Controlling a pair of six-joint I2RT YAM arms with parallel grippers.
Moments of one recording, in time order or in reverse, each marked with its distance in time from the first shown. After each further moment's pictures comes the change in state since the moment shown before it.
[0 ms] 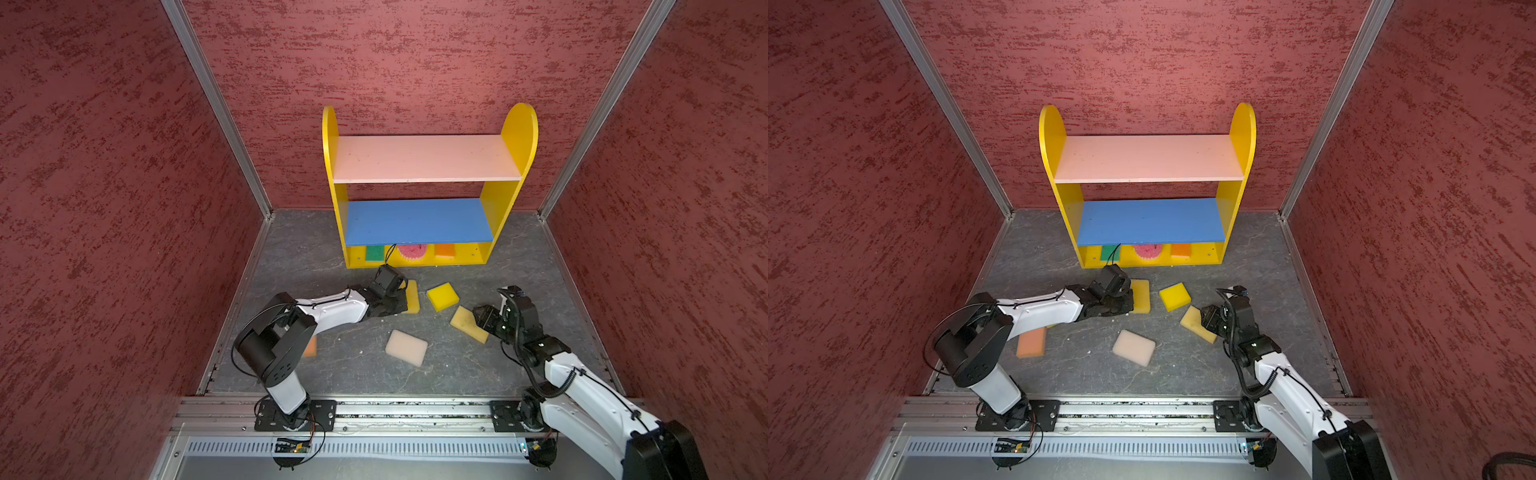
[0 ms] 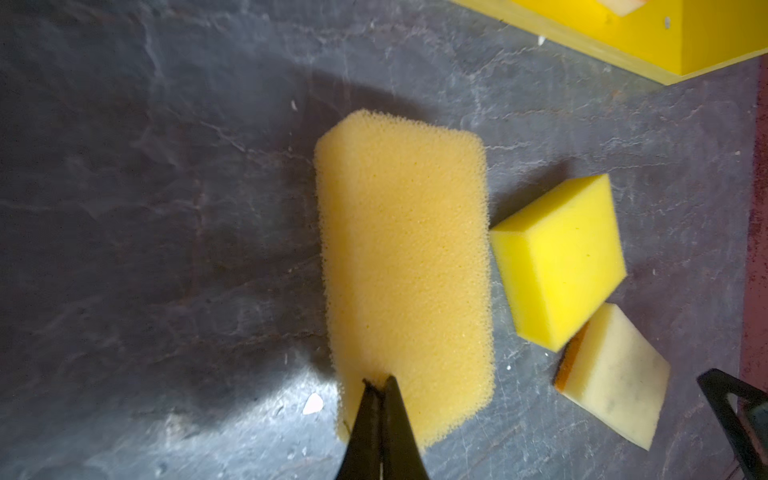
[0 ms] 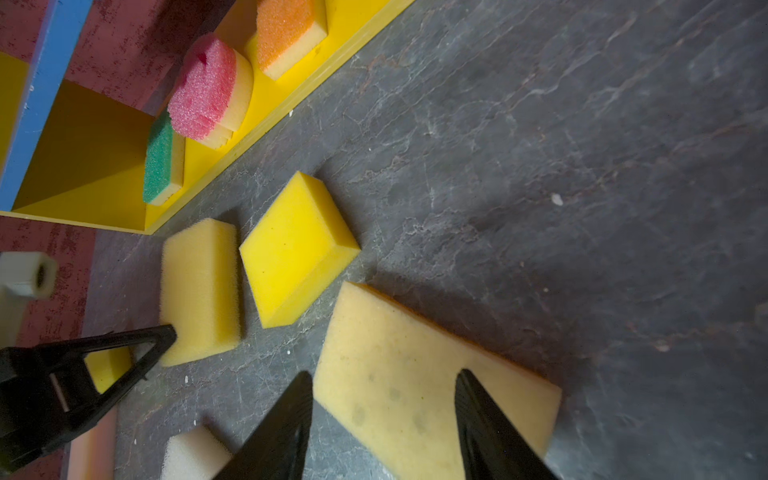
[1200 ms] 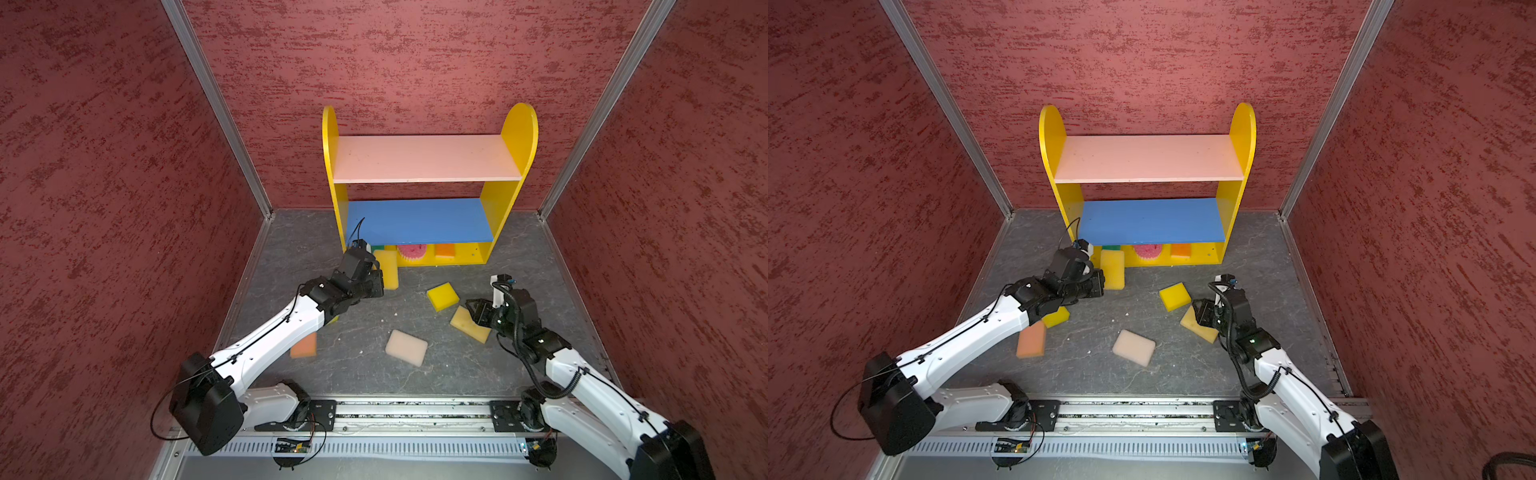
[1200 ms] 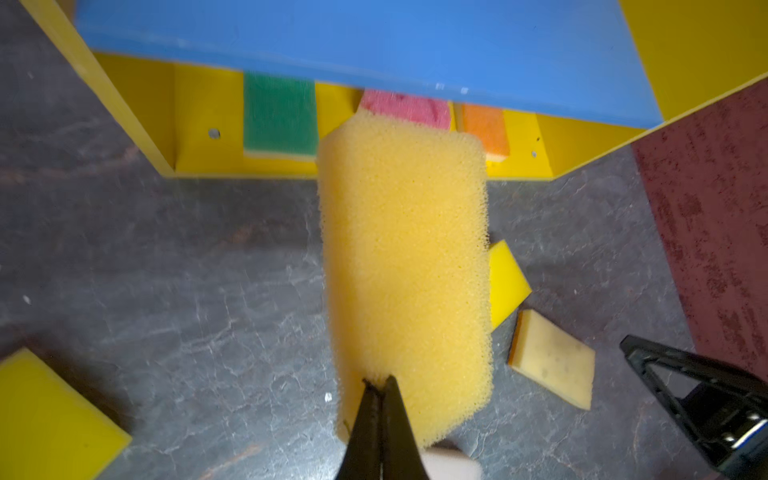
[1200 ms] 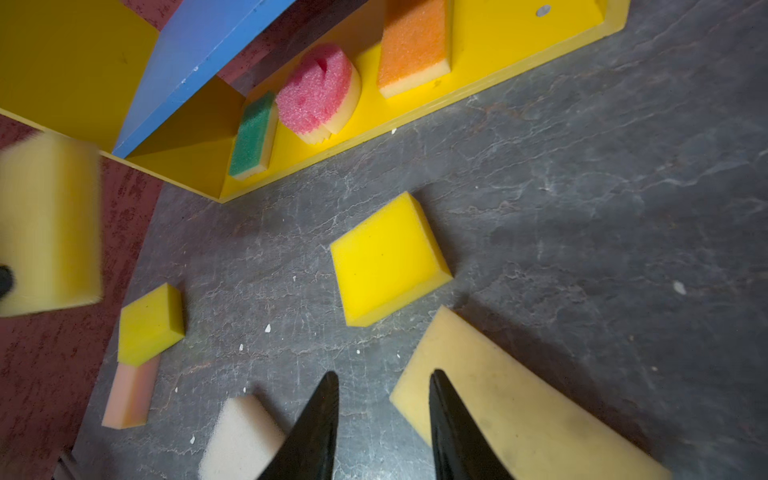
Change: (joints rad) left arm 0.115 -0.380 0.116 -0.284 -0.124 0.226; right arm 0.087 0.001 0.092 0.024 -0.016 -0.110
